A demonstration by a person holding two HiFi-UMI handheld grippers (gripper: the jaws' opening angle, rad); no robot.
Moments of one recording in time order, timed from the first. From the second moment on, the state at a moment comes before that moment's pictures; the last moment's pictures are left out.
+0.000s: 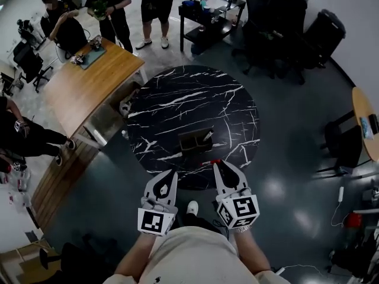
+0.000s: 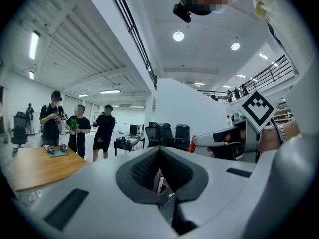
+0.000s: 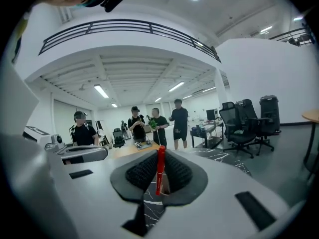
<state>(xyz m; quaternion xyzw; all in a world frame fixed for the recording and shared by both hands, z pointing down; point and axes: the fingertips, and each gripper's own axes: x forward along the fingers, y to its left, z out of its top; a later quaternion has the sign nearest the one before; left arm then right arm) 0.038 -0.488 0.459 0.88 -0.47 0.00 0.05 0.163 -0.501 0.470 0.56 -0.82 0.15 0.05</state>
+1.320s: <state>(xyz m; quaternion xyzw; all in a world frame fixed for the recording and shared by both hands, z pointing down) 0.037 -0.447 0.447 0.87 -0.50 -0.01 0.02 0.156 -0.468 0.455 0.53 -0.84 0.14 0.05</state>
